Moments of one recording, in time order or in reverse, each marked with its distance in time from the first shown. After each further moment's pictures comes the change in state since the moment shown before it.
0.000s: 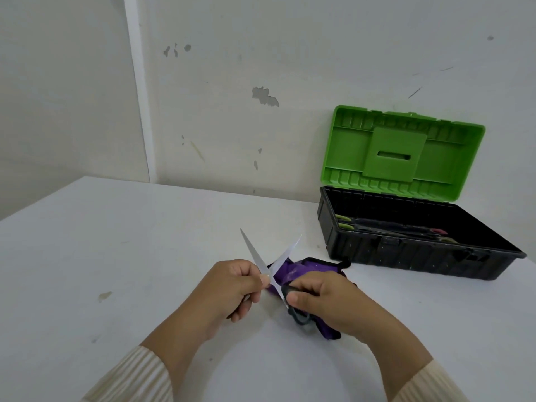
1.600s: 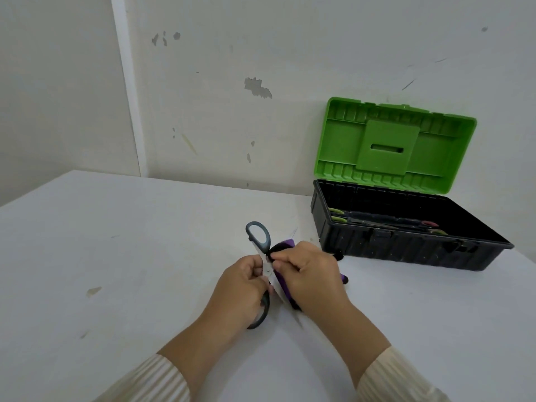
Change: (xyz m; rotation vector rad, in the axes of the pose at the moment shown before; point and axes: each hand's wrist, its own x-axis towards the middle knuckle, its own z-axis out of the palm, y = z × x) left_hand 0.006 -0.016 0.038 -0.017 0.155 0.101; right_hand 0.017 -0.011 0.022 -0.217 0.520 -0.241
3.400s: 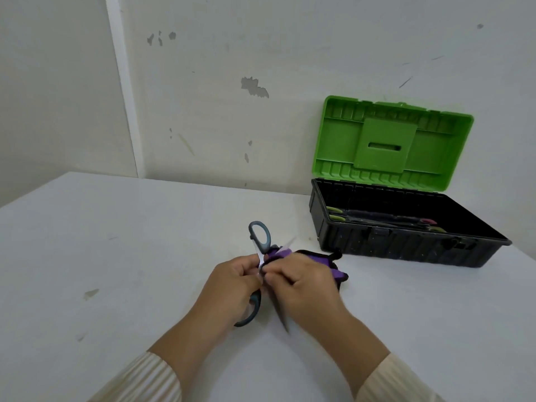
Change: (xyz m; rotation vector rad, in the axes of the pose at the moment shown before) left_hand 0.004 0.002 -0.010 -0.068 -0.069 0.003; right_hand -0.014 0.002 0.009 0.132 0.087 -0.058
